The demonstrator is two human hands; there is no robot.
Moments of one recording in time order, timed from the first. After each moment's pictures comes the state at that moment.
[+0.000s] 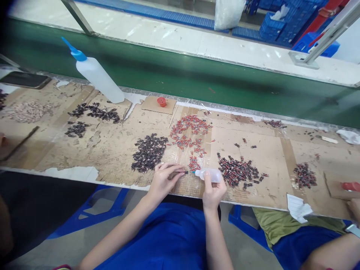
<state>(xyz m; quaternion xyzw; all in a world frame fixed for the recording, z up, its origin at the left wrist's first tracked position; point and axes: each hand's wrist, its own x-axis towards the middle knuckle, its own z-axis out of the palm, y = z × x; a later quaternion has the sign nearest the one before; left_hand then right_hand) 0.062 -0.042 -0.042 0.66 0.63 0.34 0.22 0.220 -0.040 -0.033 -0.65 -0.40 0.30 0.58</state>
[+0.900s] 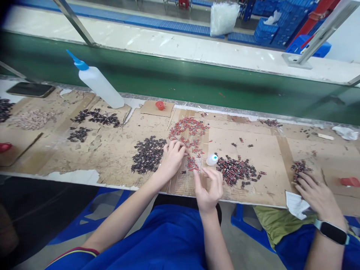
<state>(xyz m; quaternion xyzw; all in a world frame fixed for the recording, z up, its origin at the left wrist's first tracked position) 0.073 0.024 -0.026 0.75 0.61 0.23 0.10 0.217 -0.040 -0.019 -0.57 -0.58 0.08 0.57</state>
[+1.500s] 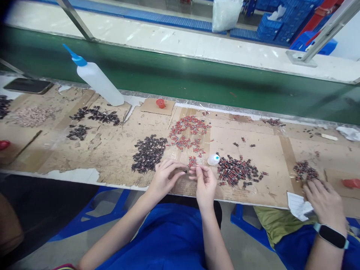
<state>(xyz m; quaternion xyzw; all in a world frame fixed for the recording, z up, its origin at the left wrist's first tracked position) 0.060 -0.036 -0.019 0.68 0.58 0.36 0.28 0.203 -0.034 -0.022 -0.55 -0.38 0.48 0.56</state>
